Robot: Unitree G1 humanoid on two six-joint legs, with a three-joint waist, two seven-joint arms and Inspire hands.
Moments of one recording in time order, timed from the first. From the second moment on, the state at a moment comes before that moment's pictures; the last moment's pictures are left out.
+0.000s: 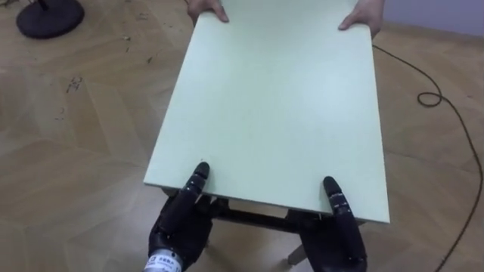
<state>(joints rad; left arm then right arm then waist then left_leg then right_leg) 0.33 0.17 -0.31 0.05 -1.17 -0.03 0.00 0.38 -0.18 0.37 0.18 1.57 -0.23 0.30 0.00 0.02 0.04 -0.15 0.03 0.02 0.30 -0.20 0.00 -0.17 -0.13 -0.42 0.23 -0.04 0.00</state>
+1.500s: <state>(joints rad) 0.32 0.16 -0.32 0.04 -1.20 -0.09 0.00 0.28 -0.21 0.31 0.17 1.49 -0.15 0.24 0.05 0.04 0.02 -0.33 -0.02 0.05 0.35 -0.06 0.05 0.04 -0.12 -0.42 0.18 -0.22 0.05</state>
